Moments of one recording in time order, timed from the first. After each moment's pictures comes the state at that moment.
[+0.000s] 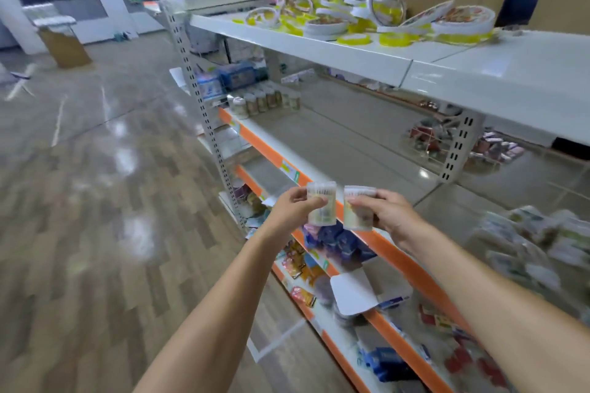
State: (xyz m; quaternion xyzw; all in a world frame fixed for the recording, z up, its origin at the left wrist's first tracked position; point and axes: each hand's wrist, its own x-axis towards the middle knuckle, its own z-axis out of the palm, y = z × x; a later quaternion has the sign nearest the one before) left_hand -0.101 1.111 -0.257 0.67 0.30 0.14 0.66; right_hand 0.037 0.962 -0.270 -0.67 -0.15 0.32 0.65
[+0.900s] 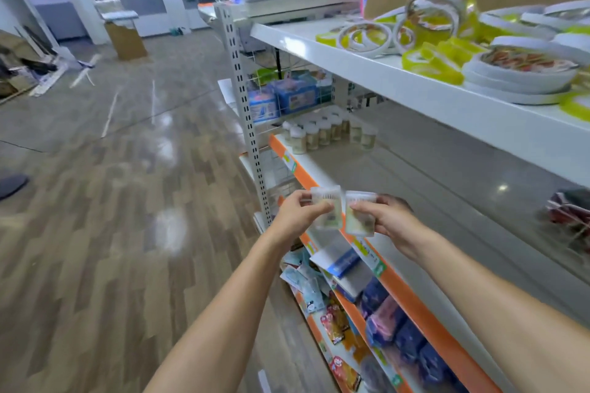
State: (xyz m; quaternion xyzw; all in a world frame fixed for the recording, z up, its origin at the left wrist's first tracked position) left_hand -0.013 1.416 -0.263 0.68 0.36 0.20 0.61; right_hand 0.141 1.285 -0.273 -0.66 -0.23 0.37 0.61
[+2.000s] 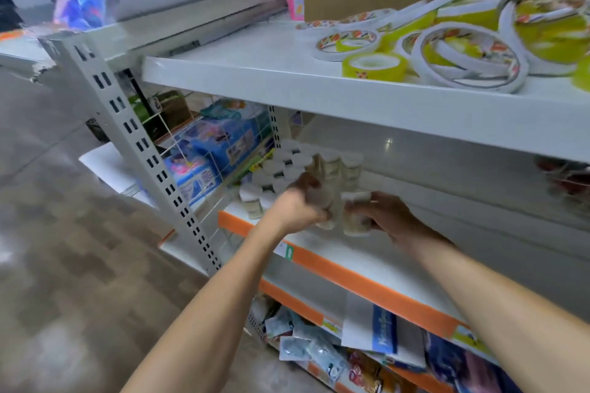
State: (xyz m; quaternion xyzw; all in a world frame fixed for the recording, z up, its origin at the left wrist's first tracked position) left_hand 0.168 1.699 -0.246 0.92 0.09 -0.01 0.39; right_hand 0.242 1.501 -0.301 -0.73 -0.07 0.21 0.65
